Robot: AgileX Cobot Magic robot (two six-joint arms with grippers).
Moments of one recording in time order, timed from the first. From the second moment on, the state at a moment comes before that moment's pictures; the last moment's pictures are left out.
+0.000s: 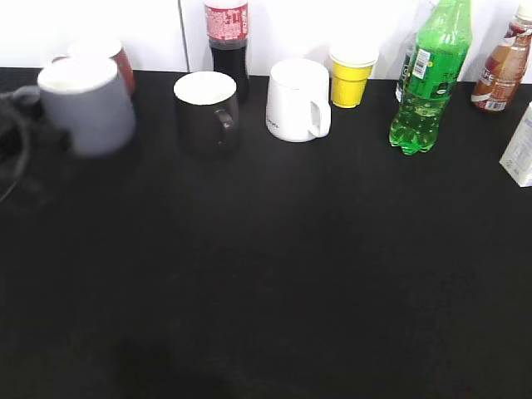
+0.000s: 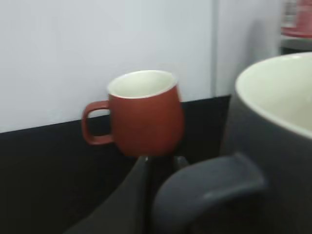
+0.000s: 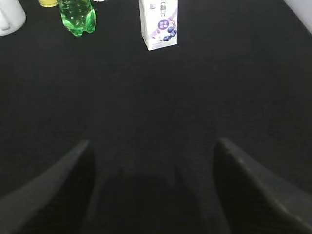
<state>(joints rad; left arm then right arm) -0.10 1.72 -0.54 0.12 -0.99 0.02 -0.03 -0.01 -0.51 -0.01 1.04 0.08</state>
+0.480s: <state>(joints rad) -0.10 1.57 -0.36 0.48 -1.09 -0.11 -0.03 0.31 -0.42 0.12 0.34 0.08</state>
